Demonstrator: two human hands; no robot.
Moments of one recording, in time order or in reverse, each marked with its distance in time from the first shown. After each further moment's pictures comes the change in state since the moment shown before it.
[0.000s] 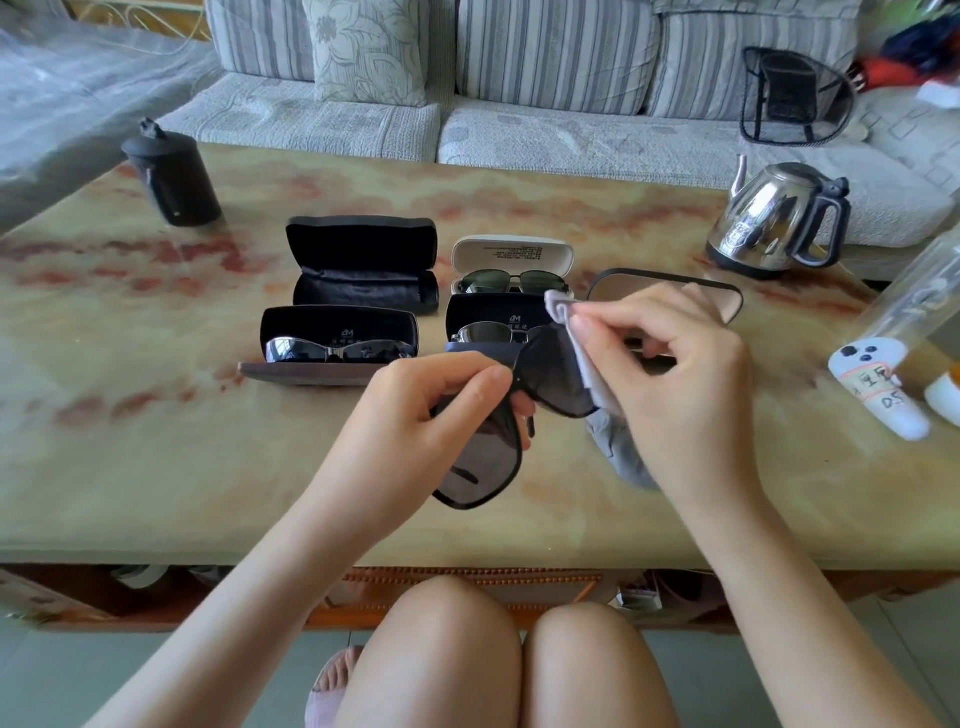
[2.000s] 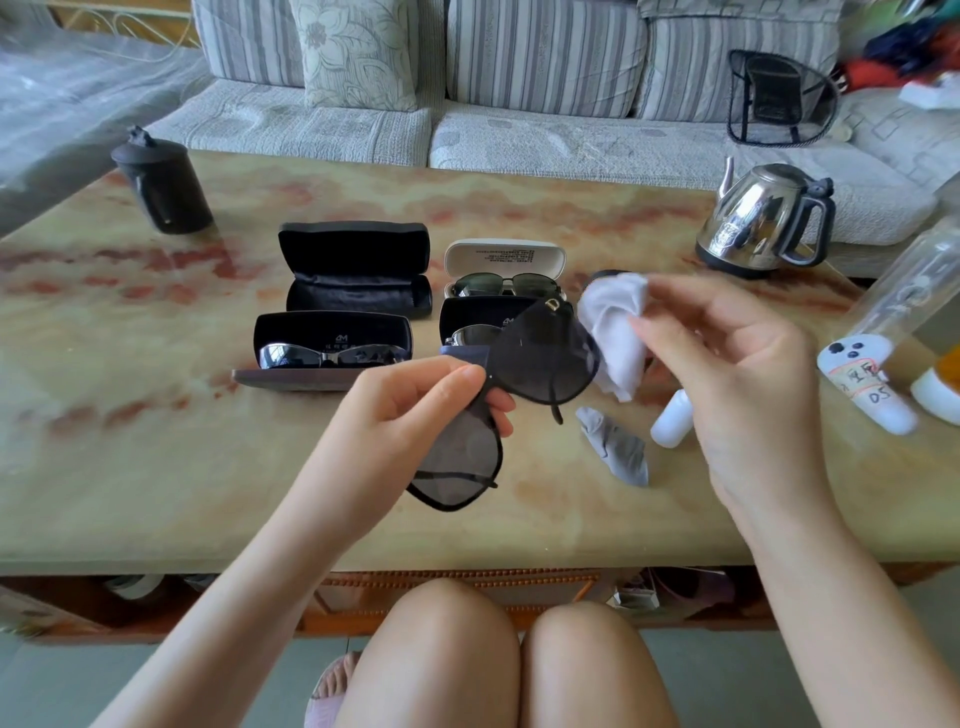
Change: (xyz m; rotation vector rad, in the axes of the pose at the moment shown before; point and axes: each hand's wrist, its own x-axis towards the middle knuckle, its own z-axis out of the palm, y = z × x) left_hand -0.003 -0.001 -0.005 -0.158 0.007 -0.069; right_hand 0.005 -0.015 -0.030 0.440 -0.017 0.384
